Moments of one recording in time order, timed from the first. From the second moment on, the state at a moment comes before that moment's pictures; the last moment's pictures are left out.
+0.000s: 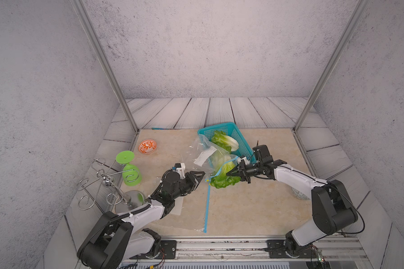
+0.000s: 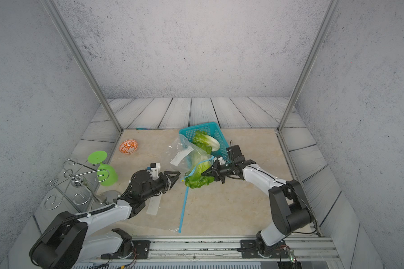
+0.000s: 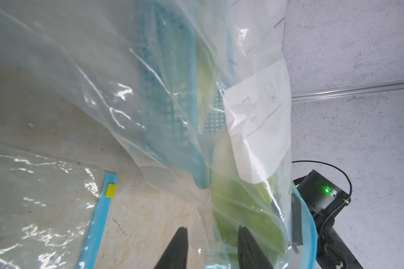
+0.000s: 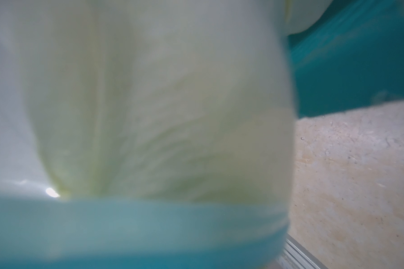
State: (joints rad) left arm -0.52 1.23 0.33 0.63 0.34 -1.34; right arm 0.39 1.56 0.97 -0.29 -1.03 1.07
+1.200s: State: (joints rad) left arm -0.68 1.24 0.26 0.76 0.14 -1.58; right arm 0.39 1.56 0.92 -0.12 -0.97 1.20
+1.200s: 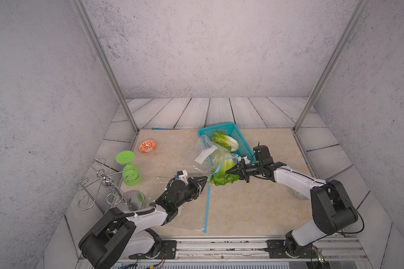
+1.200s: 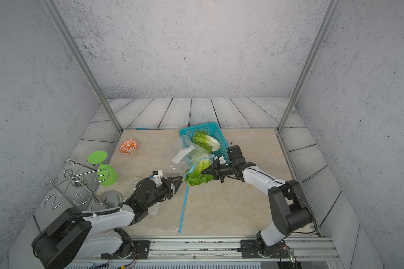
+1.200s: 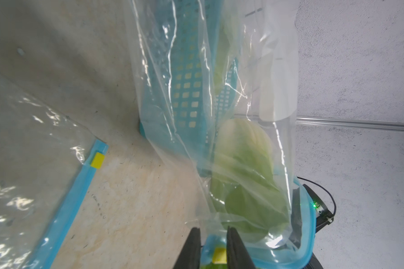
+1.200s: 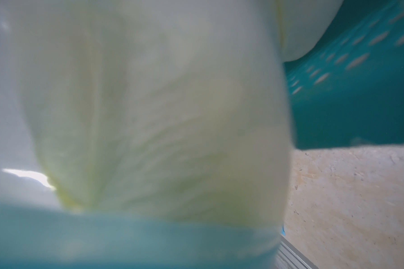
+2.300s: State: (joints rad) left arm -0.70 1.15 0.34 0.51 0.20 -1.48; right arm 0.43 1.55 0.90 -0.02 -0.75 1.28
